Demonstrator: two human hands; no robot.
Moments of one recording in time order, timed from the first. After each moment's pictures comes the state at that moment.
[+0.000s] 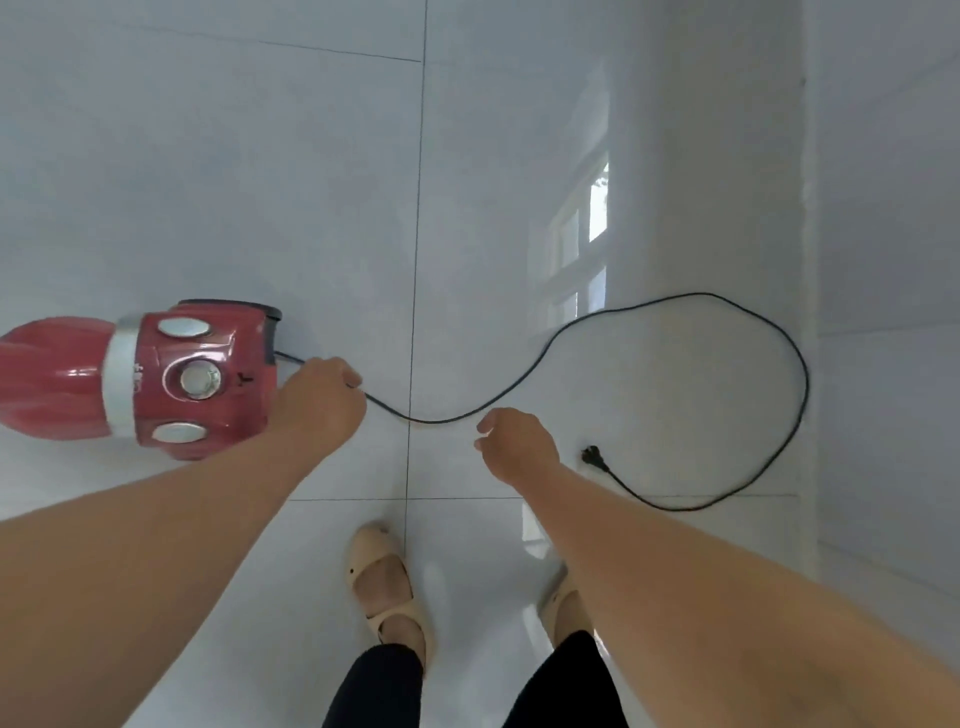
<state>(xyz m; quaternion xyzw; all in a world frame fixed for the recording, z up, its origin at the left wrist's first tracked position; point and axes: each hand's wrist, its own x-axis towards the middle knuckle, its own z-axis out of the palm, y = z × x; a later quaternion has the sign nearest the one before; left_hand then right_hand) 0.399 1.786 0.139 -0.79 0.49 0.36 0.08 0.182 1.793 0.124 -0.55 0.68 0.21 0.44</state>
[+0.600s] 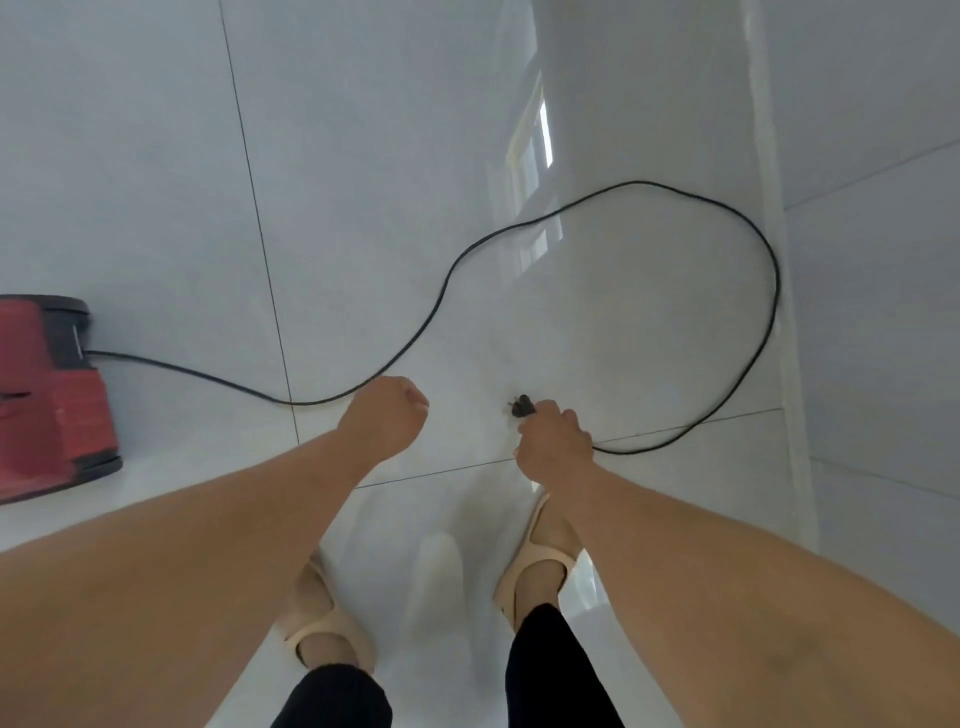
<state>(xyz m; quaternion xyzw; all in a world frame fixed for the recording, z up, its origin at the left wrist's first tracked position) 0.171 1.799 0.043 -0.68 0.52 0.49 0.15 -0.017 1.851 0.006 -0.51 0.71 0.29 0.39</state>
